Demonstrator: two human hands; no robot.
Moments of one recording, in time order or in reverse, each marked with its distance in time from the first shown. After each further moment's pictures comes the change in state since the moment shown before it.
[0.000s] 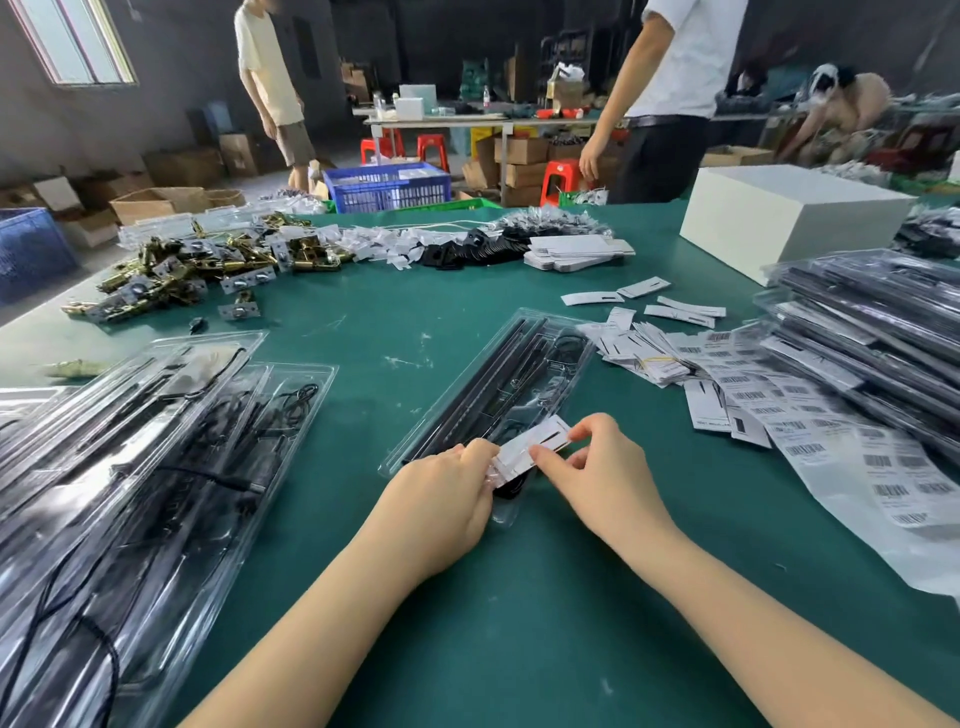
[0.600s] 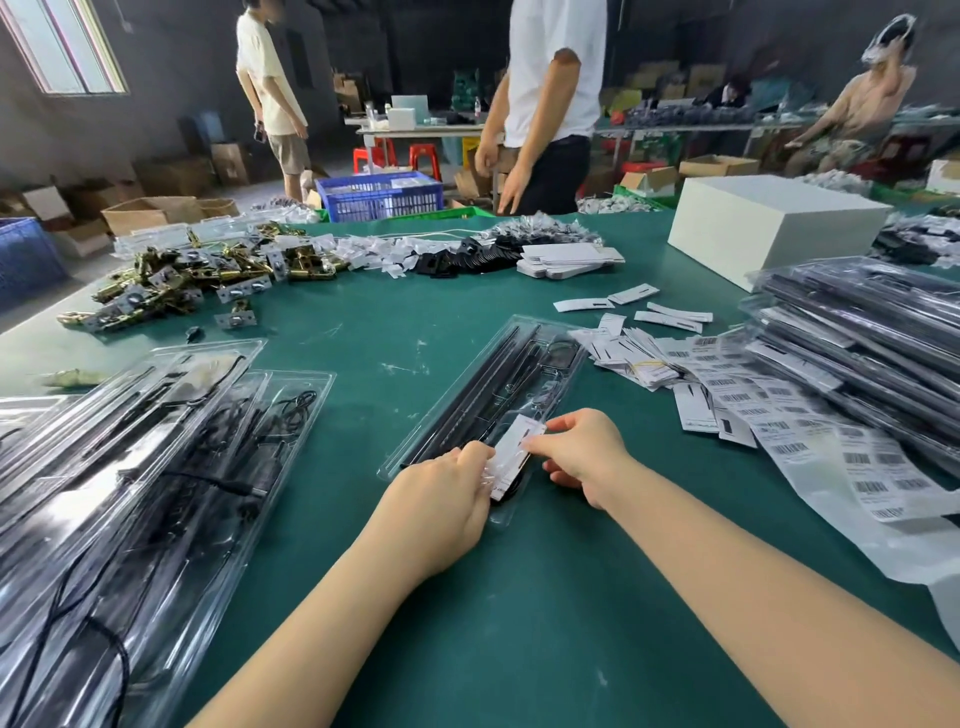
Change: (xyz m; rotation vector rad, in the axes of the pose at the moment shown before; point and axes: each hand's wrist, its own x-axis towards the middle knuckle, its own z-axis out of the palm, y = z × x) left_hand 0.000 0.003 -0.002 -0.011 -0.017 -0.025; right_hand 0.036 -0.024 0.007 0.348 -0.109 0.393
